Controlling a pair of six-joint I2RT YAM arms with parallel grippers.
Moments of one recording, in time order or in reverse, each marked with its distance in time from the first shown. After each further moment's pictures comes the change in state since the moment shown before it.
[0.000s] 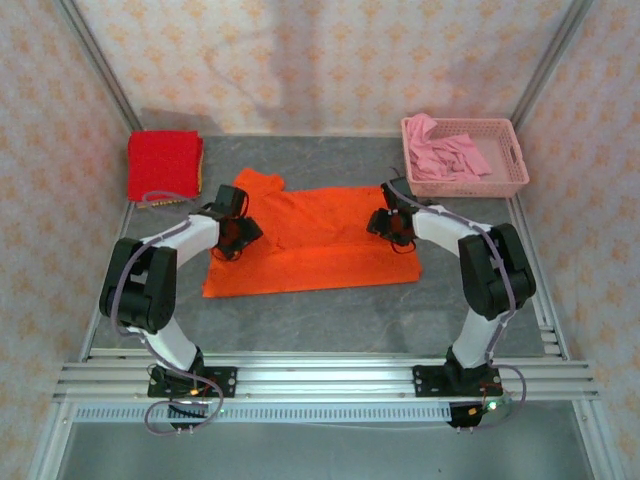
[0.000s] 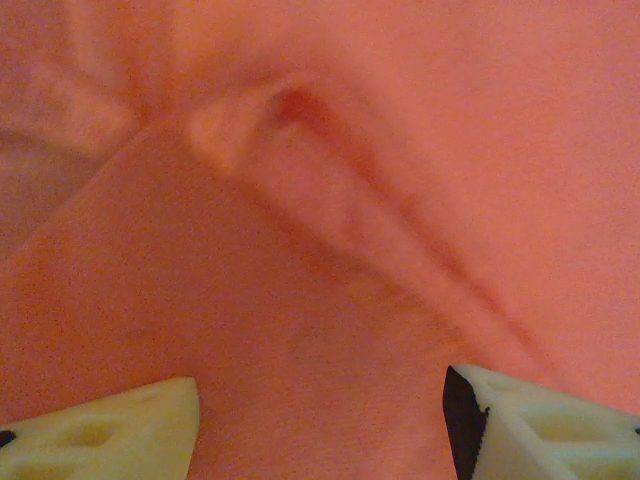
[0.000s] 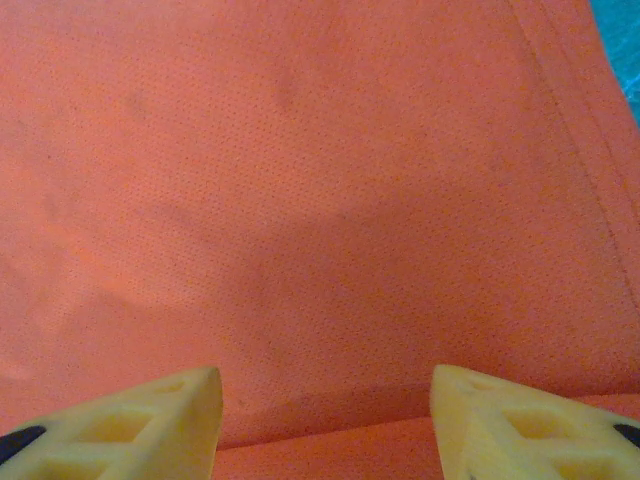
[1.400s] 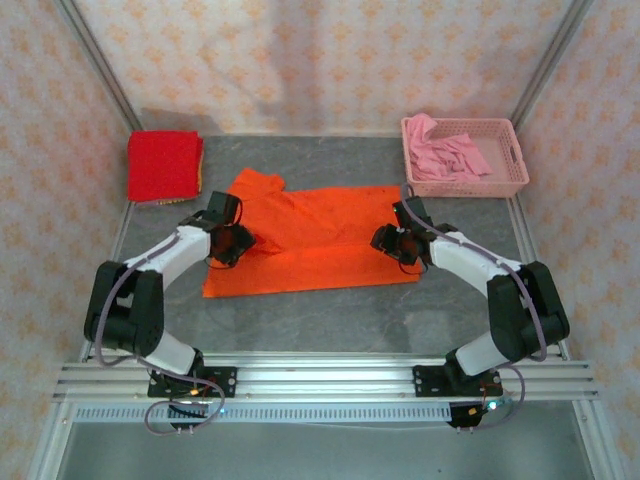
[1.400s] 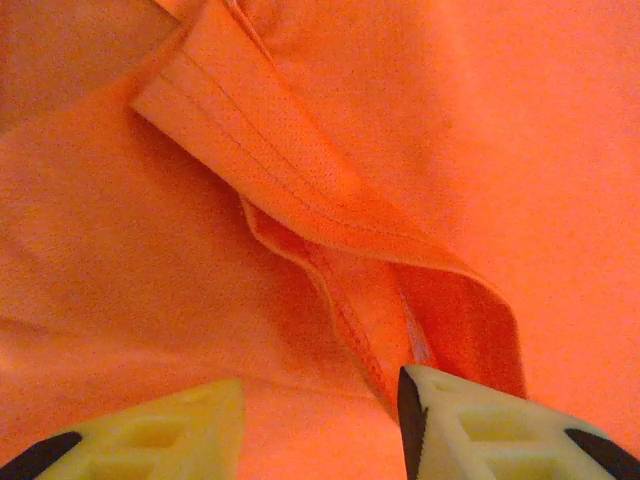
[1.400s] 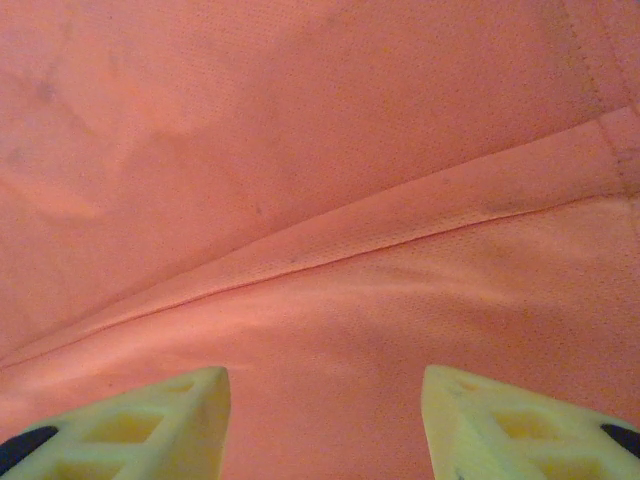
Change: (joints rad) left arm 0.000 -0.124 -0.050 -0.060 0.081 -0.117; right arm 0.023 -0.290 -0.240 0.027 -0.094 0.095
